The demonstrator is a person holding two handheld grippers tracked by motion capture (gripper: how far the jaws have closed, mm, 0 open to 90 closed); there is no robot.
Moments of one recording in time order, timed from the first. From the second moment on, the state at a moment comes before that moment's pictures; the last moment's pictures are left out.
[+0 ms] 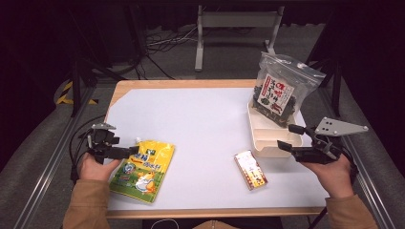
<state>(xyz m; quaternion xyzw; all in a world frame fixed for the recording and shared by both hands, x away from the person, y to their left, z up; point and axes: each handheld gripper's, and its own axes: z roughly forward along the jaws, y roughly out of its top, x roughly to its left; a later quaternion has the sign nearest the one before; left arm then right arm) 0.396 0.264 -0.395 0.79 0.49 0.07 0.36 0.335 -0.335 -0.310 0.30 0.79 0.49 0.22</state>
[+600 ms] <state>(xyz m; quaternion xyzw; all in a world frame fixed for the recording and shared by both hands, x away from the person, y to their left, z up) 0.393 0.273 -0.424 0.79 0.53 0.02 0.32 0.339 -0.328 -0.309 0.29 0.79 0.49 0.21</state>
